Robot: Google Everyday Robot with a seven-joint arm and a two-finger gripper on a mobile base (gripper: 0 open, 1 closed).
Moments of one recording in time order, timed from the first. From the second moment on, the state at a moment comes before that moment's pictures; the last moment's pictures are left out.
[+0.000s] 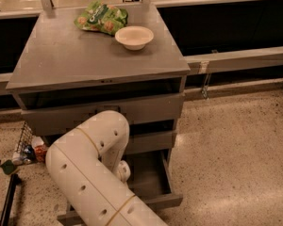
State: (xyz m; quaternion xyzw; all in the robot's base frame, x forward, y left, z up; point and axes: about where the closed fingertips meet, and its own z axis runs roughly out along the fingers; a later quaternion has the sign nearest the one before) arm 0.554 0.153 0.143 -0.19 0.98 0.06 0.06
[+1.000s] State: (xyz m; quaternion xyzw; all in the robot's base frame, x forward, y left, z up) arm 0.579 0.142 0.141 -0.19 0.98 0.08 0.07
